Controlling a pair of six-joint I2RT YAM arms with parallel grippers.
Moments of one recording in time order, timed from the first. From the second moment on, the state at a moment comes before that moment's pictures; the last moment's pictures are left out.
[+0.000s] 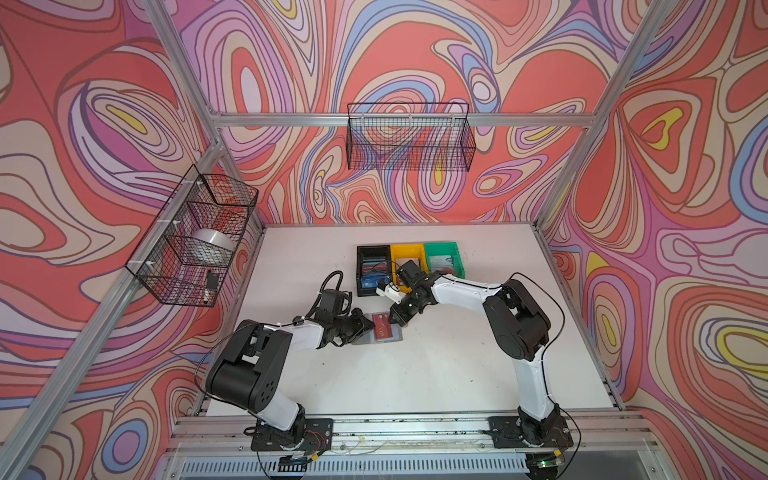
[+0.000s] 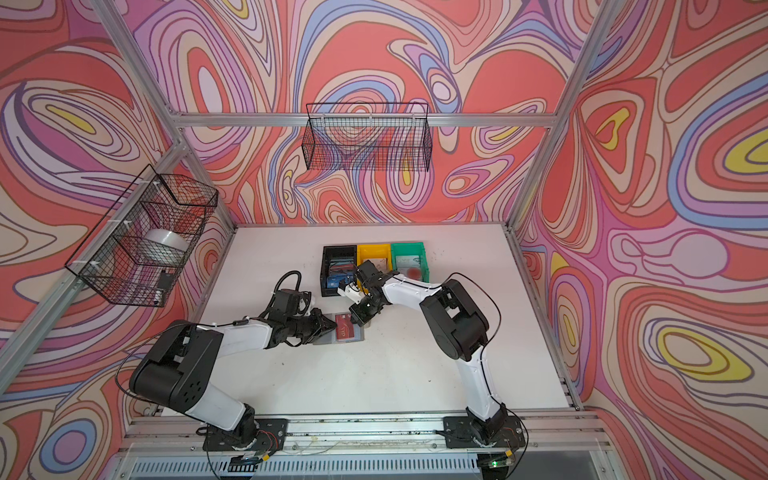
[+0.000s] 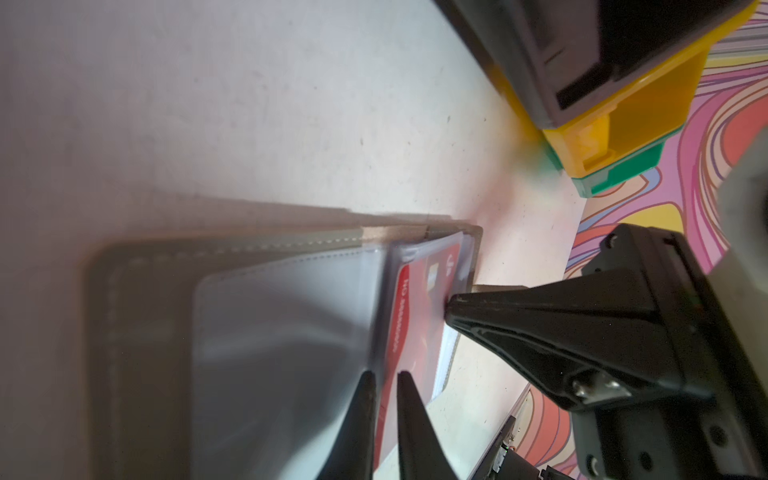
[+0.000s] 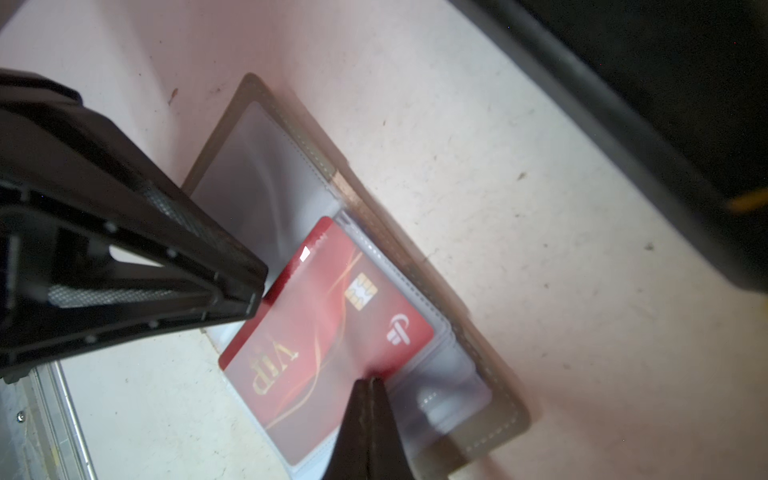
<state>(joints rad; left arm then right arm) -0.32 1.57 0.56 0.12 0.55 -0.94 0.67 2.11 1.46 -0.55 -0.47 -0.08</state>
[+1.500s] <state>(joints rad) -0.32 1.61 0.47 0.33 0.57 -0.98 0.66 2.12 1.45 -0.52 -0.54 -0.07</state>
